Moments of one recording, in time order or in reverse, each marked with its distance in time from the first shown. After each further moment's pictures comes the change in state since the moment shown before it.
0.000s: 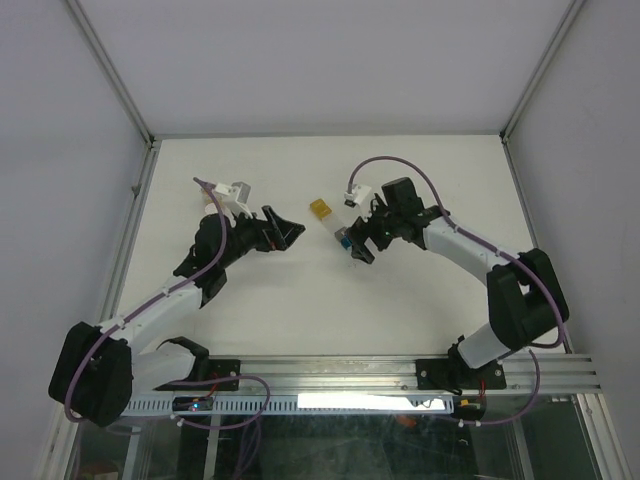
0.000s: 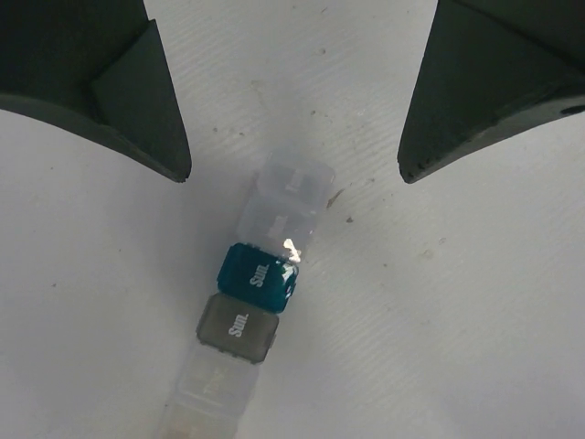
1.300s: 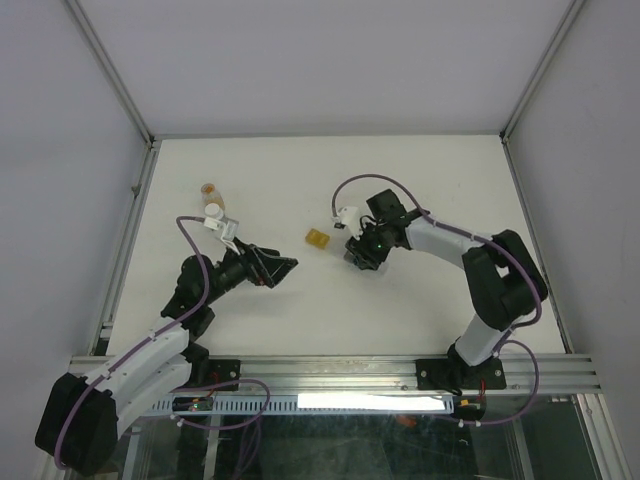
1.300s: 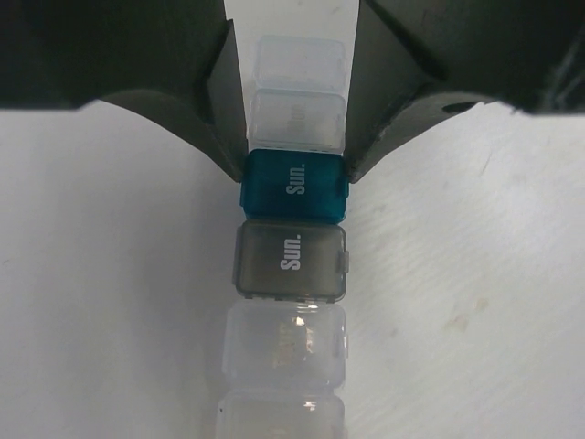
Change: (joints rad) left arm -0.002 -0.348 -0.340 0.134 0.088 -0.028; right arm 0.068 0.232 0.082 -0.063 0.109 -0.079
